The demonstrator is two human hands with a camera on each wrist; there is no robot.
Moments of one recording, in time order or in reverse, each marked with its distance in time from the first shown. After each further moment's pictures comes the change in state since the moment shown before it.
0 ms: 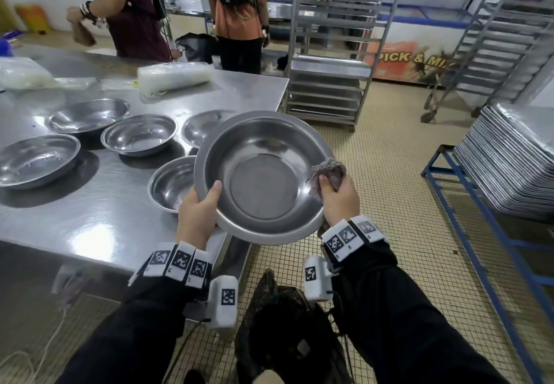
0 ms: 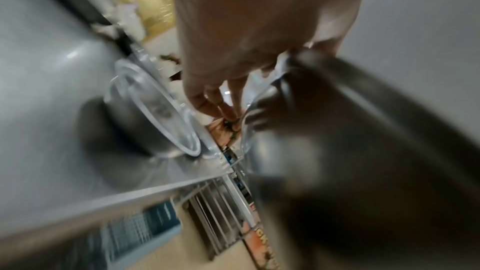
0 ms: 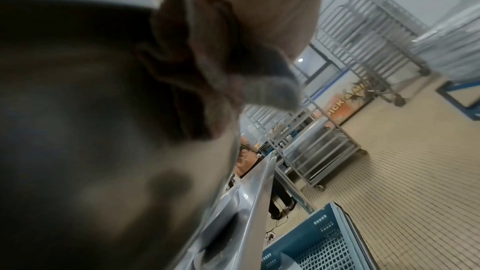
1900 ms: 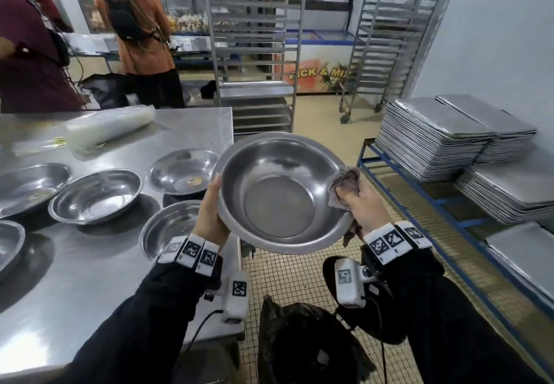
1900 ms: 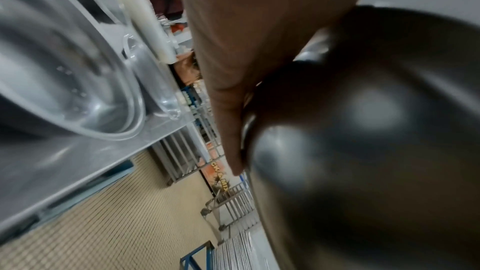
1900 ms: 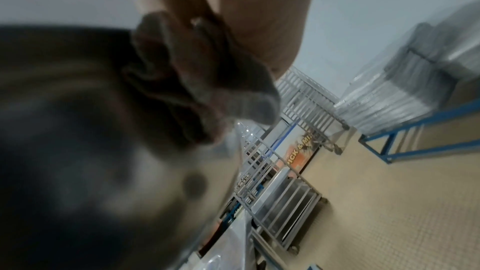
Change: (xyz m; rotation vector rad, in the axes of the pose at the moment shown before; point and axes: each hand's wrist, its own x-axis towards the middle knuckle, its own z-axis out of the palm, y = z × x) left_hand 0.079 0.040 -0.015 -0.411 -0.883 0.055; right_hand -0.051 -0.047 -0.012 -0.041 0.171 0.099
